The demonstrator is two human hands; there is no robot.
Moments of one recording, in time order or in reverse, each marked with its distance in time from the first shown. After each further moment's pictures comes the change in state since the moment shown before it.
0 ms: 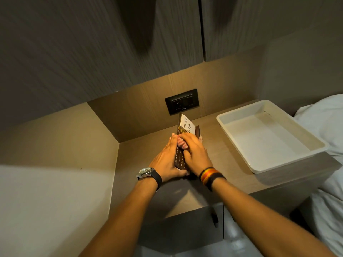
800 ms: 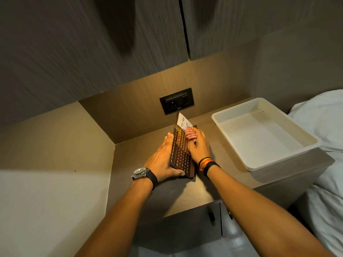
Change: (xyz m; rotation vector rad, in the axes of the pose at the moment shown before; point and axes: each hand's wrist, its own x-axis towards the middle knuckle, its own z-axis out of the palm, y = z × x) left_hand 0.003 0.000 0.001 0.032 -0.005 0.010; right_hand 0.026 0.039 -0.001 0.202 0.151 0.276
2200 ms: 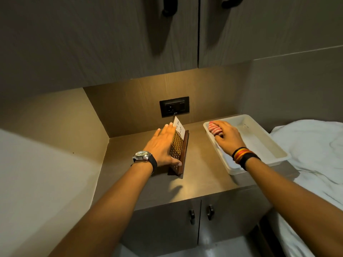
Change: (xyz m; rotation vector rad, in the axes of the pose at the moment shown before) left_hand 0.007 0.036 -0.020 0.220 0.104 0.080; right_hand 0.016 -0.032 -0.156 -0.493 -0.104 -0.298
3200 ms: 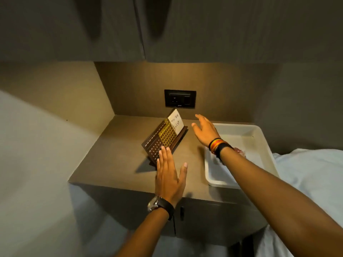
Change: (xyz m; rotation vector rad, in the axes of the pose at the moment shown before) left_hand -0.019 0.165 0.128 -0.422 0.478 -0.672; right_hand 0.078 0.014 0.033 0.113 -0.446 0.004
